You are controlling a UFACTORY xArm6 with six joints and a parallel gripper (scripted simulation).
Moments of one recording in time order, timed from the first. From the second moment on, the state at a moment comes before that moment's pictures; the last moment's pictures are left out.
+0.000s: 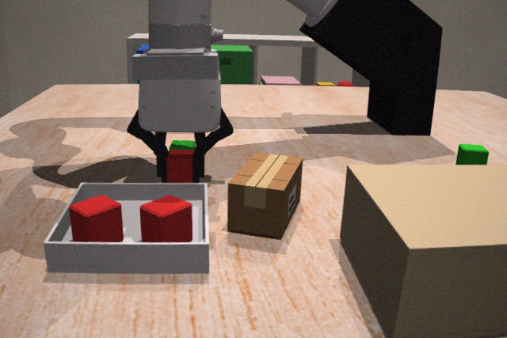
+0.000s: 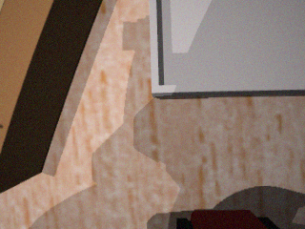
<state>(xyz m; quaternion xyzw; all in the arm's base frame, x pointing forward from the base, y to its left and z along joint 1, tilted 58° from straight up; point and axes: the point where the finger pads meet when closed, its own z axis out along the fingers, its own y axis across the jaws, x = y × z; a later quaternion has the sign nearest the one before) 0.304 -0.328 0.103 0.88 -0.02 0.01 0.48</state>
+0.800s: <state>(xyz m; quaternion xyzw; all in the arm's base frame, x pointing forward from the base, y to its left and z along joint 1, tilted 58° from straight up) 0.305 -0.292 0.125 0.88 -0.02 0.01 0.48</state>
